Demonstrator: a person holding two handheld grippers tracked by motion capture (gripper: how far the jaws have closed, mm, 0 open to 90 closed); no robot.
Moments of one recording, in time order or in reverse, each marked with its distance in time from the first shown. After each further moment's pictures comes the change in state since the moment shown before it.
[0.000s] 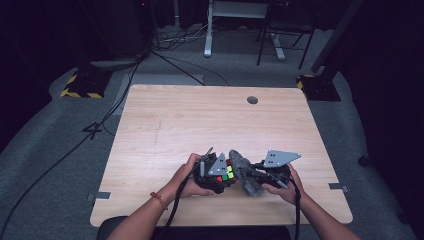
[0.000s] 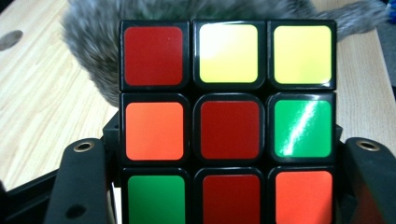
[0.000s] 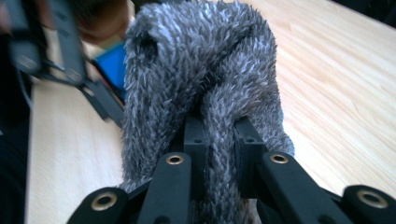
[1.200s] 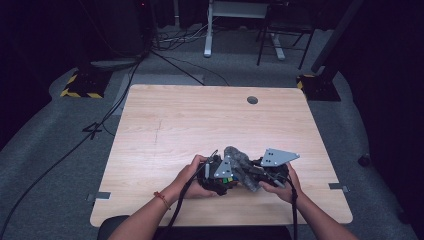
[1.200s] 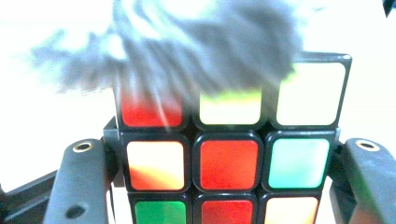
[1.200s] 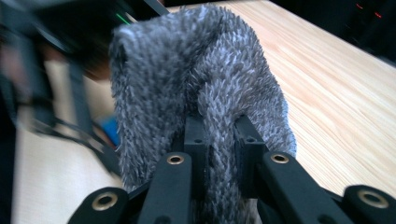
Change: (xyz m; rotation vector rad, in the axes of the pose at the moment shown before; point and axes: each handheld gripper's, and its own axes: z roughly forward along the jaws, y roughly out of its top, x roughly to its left) left arm -0.004 0.004 0.008 0.020 0.000 0.032; right arm 0.002 0.010 0.001 -0.016 -0.072 -0.015
